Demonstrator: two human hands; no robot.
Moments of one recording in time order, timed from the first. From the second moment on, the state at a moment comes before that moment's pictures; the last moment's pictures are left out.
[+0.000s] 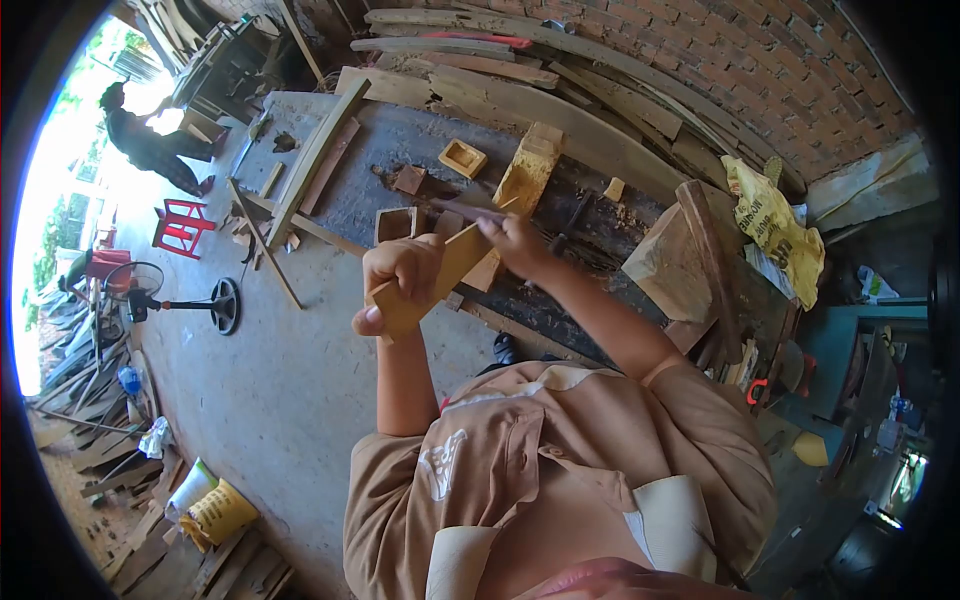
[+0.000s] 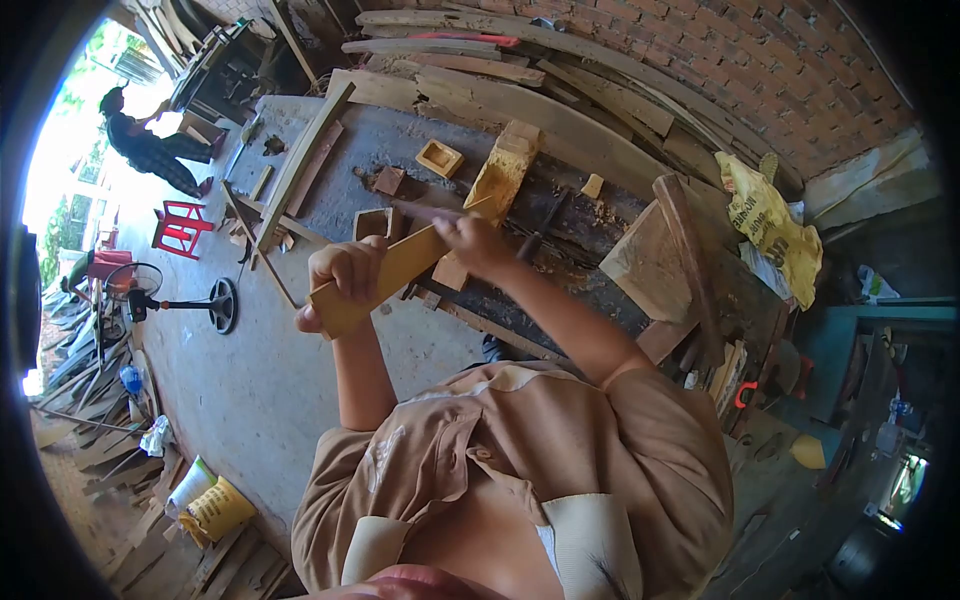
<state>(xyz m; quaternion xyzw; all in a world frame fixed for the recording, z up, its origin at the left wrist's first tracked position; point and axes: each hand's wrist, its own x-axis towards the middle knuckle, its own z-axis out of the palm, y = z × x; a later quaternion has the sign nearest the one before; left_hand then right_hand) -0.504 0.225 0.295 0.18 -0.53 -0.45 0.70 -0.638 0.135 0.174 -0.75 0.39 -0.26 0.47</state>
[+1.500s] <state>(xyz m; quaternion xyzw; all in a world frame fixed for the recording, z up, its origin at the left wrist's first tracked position) -0.519 0.228 0.292 0.16 -0.53 -0.47 0.69 -0.643 0.172 0.215 -0.66 0.26 -0.46 0.54</state>
